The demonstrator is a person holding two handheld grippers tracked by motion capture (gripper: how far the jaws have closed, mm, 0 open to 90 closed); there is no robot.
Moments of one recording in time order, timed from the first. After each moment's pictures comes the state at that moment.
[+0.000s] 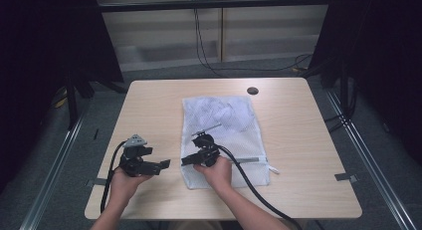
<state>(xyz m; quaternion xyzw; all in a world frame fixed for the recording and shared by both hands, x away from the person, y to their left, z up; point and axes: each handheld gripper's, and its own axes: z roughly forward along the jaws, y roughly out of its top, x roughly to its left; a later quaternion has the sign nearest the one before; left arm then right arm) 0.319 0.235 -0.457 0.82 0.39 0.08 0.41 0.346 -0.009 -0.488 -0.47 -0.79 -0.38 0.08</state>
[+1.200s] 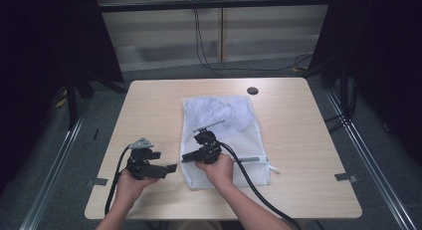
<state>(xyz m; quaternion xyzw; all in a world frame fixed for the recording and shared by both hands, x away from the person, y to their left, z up) 0.315 0.218 -0.469 0.82 0.39 0.03 0.42 0.342 -0.015 -0.466 -0.46 -0.79 -0.40 0.10</state>
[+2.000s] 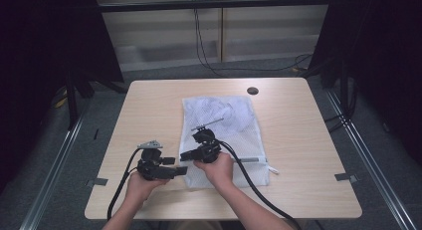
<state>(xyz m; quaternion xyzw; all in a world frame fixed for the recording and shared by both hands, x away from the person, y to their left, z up) 0.318 0.197 -0.483 0.81 0.39 -0.05 0.44 0.338 -0.013 -0.451 -0.45 -0.79 -0.41 0.09</state>
